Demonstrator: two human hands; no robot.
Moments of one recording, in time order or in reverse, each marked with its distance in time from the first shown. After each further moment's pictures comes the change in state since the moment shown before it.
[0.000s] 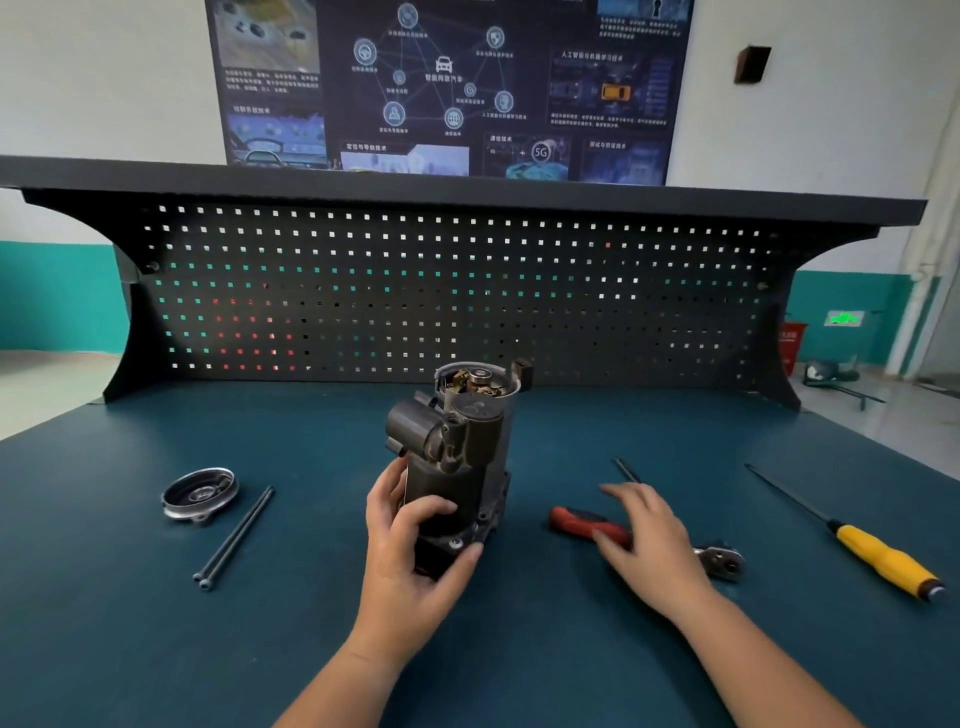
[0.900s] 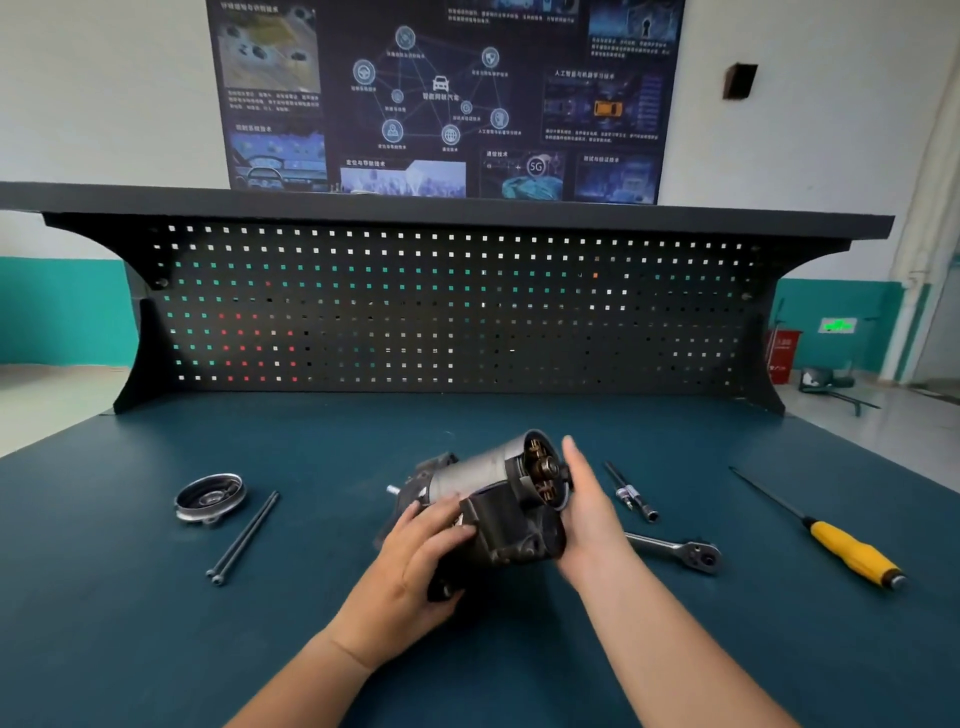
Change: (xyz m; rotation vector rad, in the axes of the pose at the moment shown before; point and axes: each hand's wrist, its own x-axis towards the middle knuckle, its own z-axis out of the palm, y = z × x) left_hand -0.003 -0.019 -0.019 0.333 -0.410 0.435; right_hand 0.002 -0.119 -0.019 1.631 -0.135 0.695
